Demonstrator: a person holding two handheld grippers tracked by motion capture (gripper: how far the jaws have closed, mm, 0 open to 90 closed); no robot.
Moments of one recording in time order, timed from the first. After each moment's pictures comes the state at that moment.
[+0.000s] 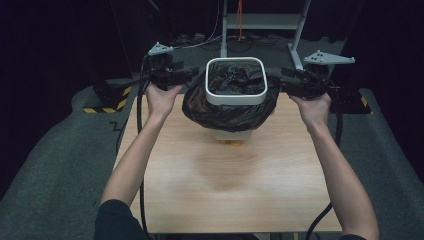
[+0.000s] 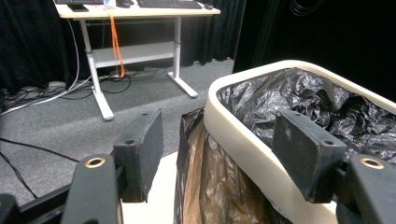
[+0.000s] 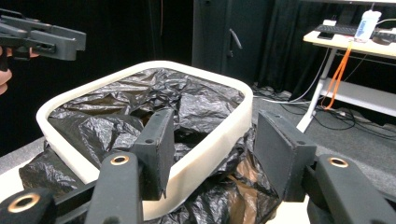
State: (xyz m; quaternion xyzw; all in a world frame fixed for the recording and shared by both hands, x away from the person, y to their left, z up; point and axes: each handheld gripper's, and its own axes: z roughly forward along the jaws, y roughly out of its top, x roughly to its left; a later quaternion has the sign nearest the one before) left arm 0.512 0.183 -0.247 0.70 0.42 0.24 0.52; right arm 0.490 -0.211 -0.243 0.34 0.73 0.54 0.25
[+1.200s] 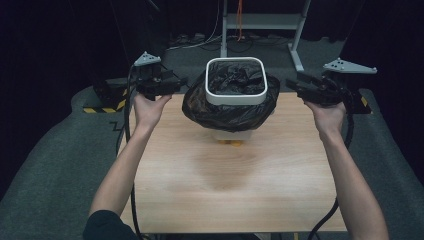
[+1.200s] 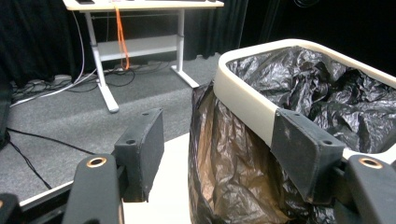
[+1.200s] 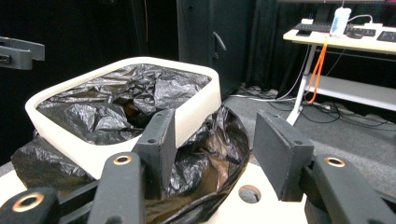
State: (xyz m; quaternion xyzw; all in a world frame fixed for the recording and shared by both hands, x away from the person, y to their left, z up) left arm 0.485 0.209 -0.256 0.71 0.42 0.24 0.51; right arm 0.473 -0.246 -0.251 0.37 0.71 0.55 0.26
